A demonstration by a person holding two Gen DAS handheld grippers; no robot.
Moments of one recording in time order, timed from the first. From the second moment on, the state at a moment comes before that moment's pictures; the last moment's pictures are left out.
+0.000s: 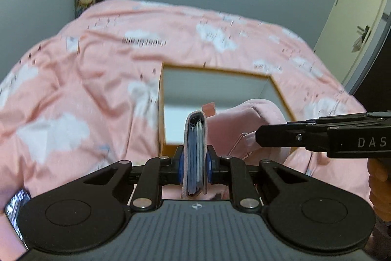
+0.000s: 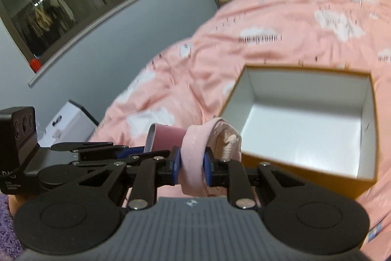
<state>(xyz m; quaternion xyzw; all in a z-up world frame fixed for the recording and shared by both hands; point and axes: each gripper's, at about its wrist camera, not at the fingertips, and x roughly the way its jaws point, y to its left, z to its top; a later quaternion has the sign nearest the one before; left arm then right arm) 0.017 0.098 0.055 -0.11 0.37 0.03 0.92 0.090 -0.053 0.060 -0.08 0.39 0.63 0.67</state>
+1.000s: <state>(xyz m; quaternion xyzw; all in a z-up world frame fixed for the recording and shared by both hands) 0.155 0.095 -0.008 -0.05 0.49 0.03 0.87 0.195 0.020 -0.030 -0.03 0.51 0.54 0.67</state>
